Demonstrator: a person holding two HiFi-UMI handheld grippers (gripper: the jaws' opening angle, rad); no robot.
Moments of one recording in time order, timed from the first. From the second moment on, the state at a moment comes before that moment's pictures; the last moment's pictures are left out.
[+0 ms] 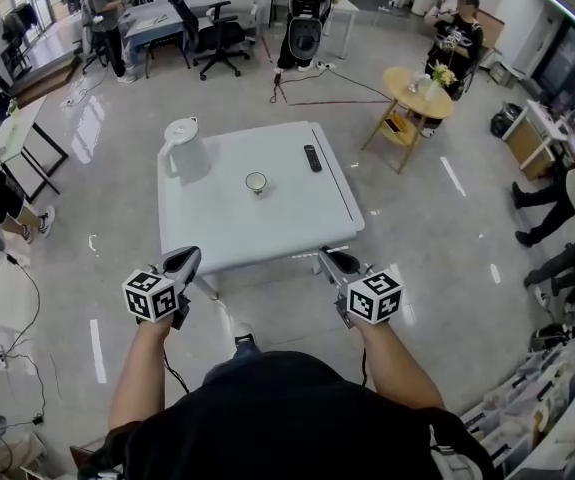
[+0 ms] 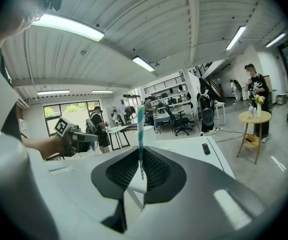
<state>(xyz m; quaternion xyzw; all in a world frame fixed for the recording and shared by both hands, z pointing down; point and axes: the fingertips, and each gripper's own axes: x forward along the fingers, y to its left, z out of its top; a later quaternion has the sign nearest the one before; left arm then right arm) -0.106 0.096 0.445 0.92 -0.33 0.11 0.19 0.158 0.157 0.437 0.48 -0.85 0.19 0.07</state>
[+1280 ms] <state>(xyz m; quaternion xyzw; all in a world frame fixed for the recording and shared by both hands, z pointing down) -0.145 -0.038 0.474 0.90 -0.34 0.08 0.25 0.126 0.025 0.459 0.49 -0.84 0.21 0.08</state>
